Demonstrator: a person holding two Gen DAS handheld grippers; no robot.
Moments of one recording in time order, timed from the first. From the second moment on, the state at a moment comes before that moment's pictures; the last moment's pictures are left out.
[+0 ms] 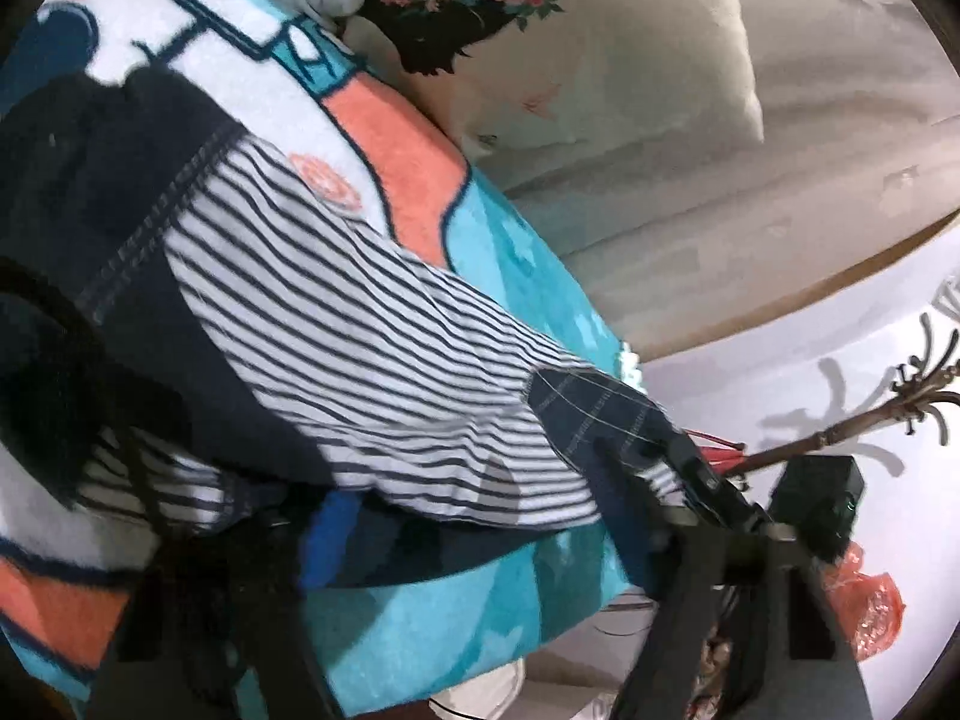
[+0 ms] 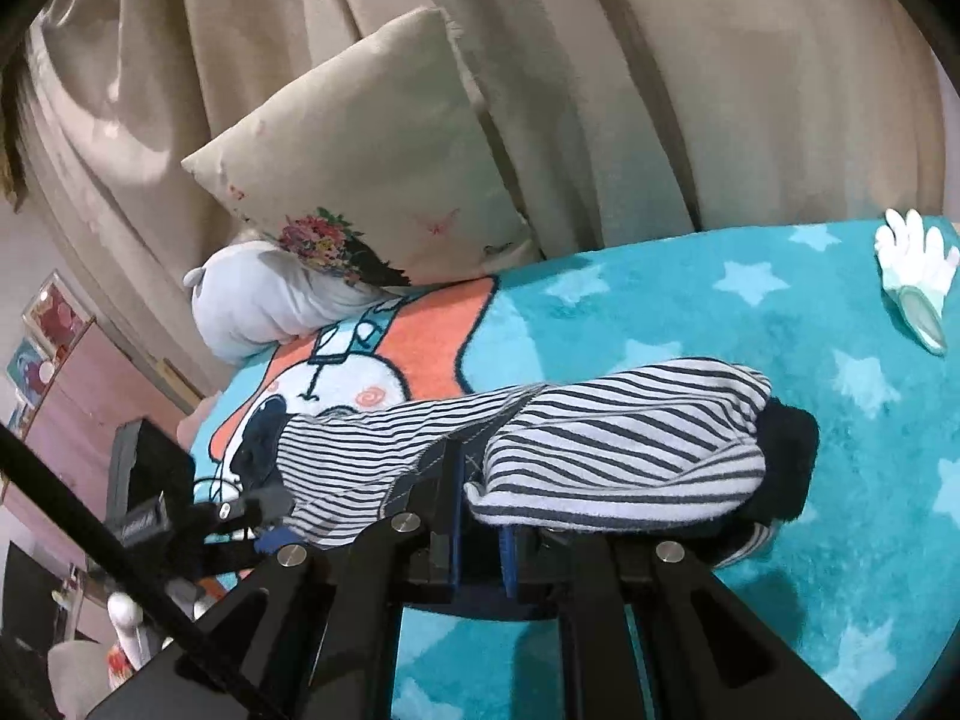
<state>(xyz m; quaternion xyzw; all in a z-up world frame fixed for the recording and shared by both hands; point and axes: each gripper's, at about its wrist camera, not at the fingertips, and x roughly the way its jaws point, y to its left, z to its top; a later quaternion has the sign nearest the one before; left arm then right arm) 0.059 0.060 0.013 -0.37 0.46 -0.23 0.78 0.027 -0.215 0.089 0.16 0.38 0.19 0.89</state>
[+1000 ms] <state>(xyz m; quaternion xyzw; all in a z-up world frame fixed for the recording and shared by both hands) 0.160 0.058 0.032 -0.24 0.47 -0.13 0.84 0.104 -0.192 0.084 0.13 0.37 0.14 0.91</state>
